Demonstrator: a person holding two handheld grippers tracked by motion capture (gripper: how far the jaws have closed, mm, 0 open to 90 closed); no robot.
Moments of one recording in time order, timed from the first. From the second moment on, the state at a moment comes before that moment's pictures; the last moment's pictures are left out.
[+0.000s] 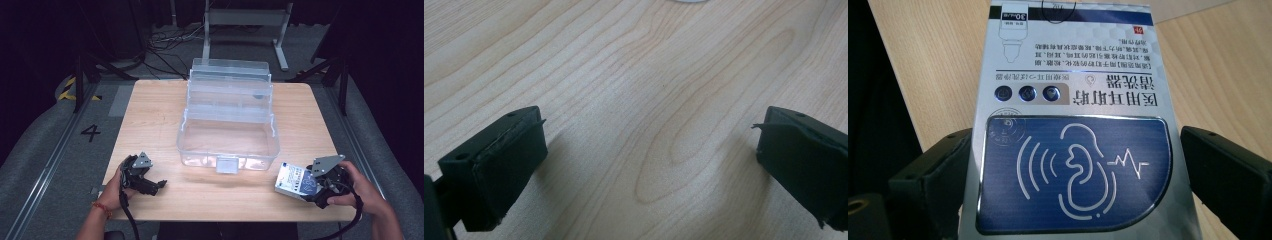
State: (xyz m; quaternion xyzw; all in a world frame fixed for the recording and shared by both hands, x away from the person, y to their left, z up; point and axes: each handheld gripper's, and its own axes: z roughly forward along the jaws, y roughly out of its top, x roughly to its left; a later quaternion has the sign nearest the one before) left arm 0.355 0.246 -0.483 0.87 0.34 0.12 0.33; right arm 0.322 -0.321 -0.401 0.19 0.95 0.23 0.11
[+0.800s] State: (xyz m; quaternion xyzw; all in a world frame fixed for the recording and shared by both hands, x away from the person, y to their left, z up) left arm 0.354 0.246 -0.483 0.87 0.34 0.12 0.33; right arm 0.307 -0.306 -0.368 0.13 0.95 0.25 0.14
